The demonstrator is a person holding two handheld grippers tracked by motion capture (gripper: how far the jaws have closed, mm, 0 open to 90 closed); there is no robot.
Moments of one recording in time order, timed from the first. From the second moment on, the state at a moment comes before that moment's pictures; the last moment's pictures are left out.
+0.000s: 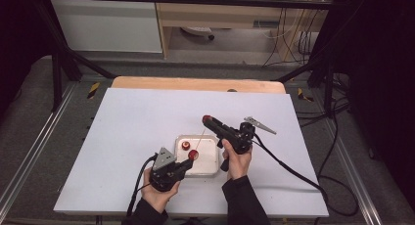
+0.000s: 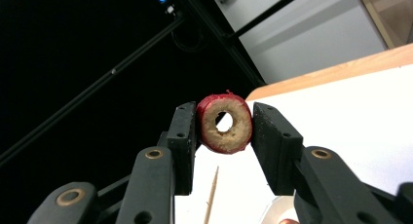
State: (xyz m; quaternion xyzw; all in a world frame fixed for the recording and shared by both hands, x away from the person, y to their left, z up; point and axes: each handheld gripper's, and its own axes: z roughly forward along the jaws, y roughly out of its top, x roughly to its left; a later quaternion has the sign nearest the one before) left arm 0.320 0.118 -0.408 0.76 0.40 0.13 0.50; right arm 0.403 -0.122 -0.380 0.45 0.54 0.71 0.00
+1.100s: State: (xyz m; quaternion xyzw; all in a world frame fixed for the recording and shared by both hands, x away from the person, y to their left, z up) left arm 0.326 0.113 -0.404 0.74 0.43 0.13 0.51; right arm 0.398 -0.113 -0.390 0.45 0.53 0.72 0.00
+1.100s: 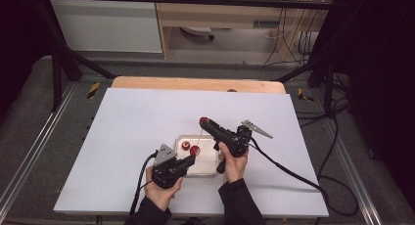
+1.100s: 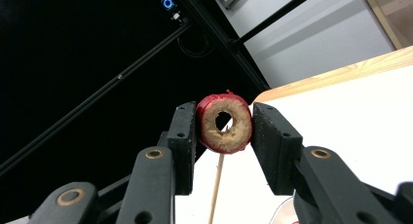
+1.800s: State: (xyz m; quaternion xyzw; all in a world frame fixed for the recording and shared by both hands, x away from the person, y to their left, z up) left arm 0.330 0.113 -0.402 0.73 0.42 0.15 0.51; right arm 0.392 -0.111 -0.392 0.45 0.53 0.71 -0.01
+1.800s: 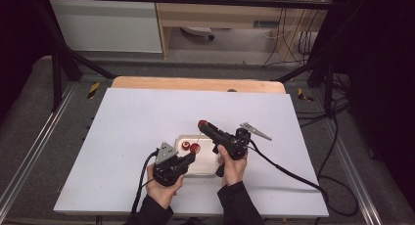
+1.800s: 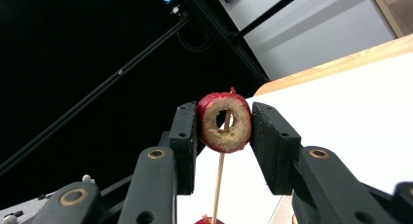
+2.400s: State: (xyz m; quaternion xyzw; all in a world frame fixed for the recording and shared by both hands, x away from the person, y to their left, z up) left arm 0.327 0.111 -0.403 0.73 0.42 0.16 0.51; right arm 0.392 -0.112 -0.391 0.46 0.54 0.71 -0.02
